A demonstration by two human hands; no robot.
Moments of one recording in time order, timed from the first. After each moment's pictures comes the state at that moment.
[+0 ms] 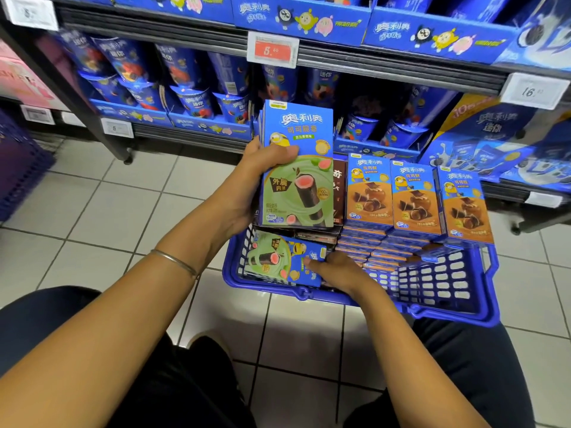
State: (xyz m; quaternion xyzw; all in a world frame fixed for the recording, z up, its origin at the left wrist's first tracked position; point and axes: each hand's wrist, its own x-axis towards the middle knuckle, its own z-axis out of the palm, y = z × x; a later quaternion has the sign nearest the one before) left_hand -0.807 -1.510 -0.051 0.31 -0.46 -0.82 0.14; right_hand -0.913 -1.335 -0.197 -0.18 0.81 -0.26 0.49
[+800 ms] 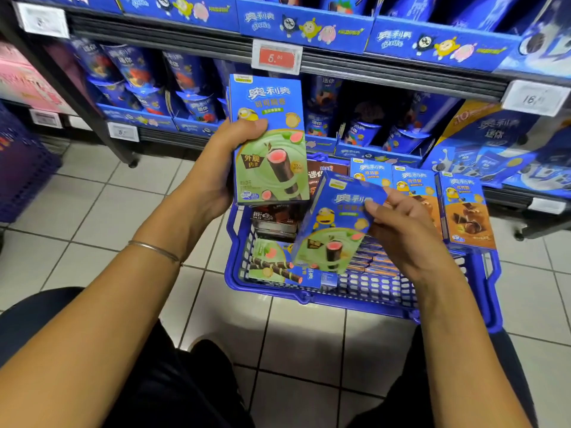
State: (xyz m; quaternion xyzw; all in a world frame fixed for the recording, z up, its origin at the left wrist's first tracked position) left_hand -0.796 -1.546 -0.043 0.29 -0.46 -0.81 0.21; right_hand -0.961 -1.321 -0.093 -0.18 0.59 -0.67 0.41
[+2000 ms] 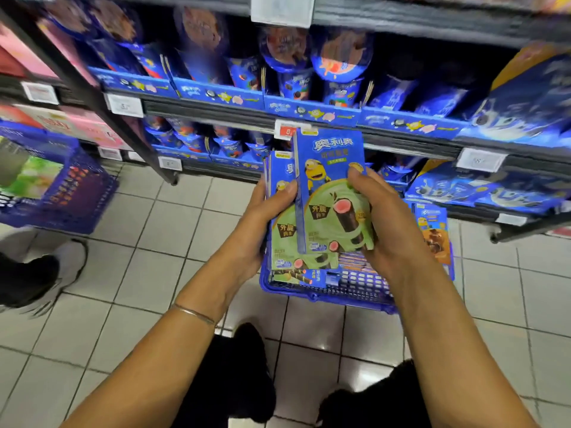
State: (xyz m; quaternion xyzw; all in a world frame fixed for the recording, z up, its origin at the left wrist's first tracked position) left_hand -0.774 -1.501 0.111 0.34 -0.40 -0.84 0.15; right_hand -0.915 -1.387 0.138 0.00 0.57 -0.68 0.47
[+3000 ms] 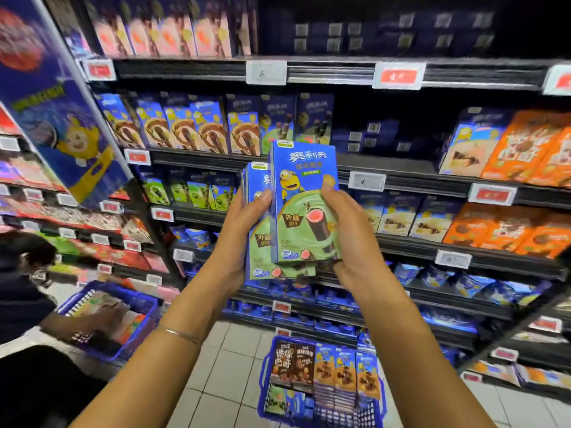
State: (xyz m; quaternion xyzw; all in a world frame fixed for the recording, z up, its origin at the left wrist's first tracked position) left_hand -0.778 -1.455 0.713 0.20 -0.51 -0.77 0.33; right_hand -0.899 -1.349 0.732 -0.23 0.53 -0.74 0.35
